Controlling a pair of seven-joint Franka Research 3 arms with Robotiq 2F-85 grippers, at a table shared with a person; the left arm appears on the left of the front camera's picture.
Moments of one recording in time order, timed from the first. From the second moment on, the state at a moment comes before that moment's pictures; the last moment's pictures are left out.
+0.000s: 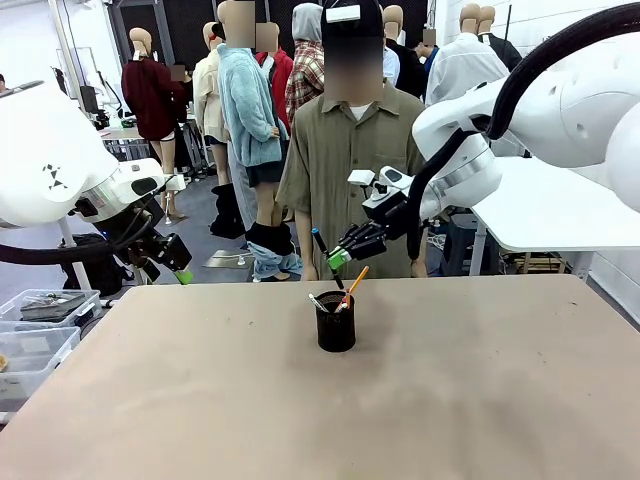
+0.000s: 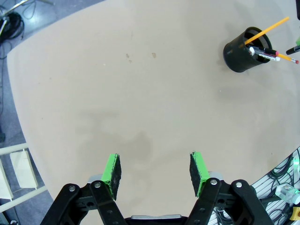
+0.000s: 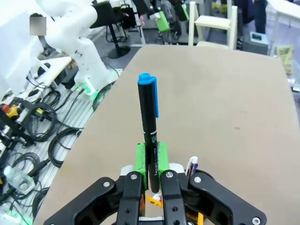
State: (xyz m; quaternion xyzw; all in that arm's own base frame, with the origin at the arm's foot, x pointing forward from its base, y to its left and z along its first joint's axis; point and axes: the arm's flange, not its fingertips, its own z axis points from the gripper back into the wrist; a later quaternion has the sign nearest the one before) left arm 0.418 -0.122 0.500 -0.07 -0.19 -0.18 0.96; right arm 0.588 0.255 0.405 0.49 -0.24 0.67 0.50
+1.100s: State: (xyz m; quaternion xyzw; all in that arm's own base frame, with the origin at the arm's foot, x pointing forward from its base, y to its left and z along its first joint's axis) left arm 0.418 -0.122 0.500 -0.07 -0.19 -0.18 0.96; right arm 0.614 0.274 0.347 0.54 -0.20 0.66 0.48
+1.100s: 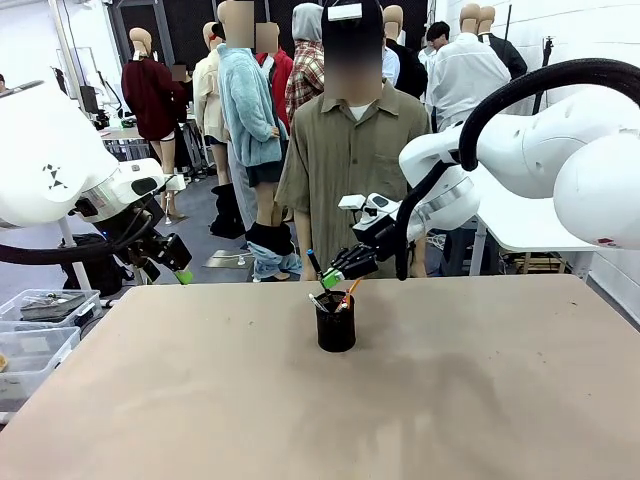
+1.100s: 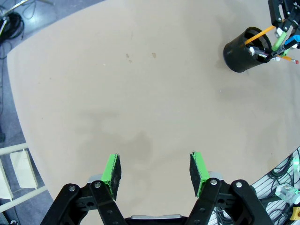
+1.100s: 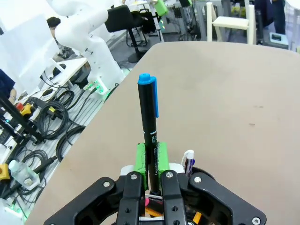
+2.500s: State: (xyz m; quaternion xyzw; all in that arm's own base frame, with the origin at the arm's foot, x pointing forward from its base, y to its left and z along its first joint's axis) left arm 0.418 -0.121 0.500 -0.07 -0.19 -0.18 0.96; right arm 0.563 0.128 0.449 0.40 -0.23 0.64 0.62
